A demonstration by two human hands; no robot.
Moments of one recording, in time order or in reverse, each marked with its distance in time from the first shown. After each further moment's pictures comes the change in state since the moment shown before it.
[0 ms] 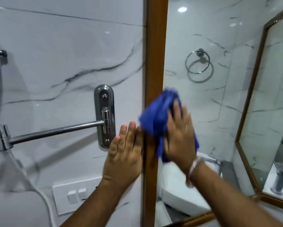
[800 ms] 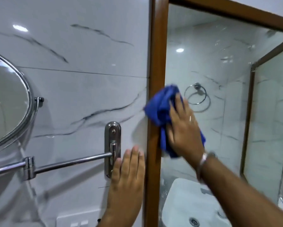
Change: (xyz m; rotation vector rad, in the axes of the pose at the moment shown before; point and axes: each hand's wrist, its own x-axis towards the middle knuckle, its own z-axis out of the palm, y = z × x) left_hand 0.029 -0.007 -0.047 0.042 -0.197 -0.018; right_hand 0.105 0.006 -0.045 -0.094 -0.017 -0.005
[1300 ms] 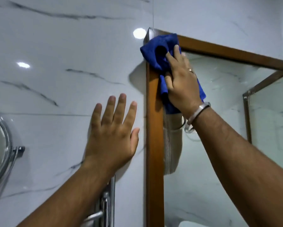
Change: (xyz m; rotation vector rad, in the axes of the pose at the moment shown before) left_hand 0.206 -0.107 -0.026 -0.064 0.193 -0.022; right_hand 0.211 0.014 -0.044 0.075 0.256 0.034
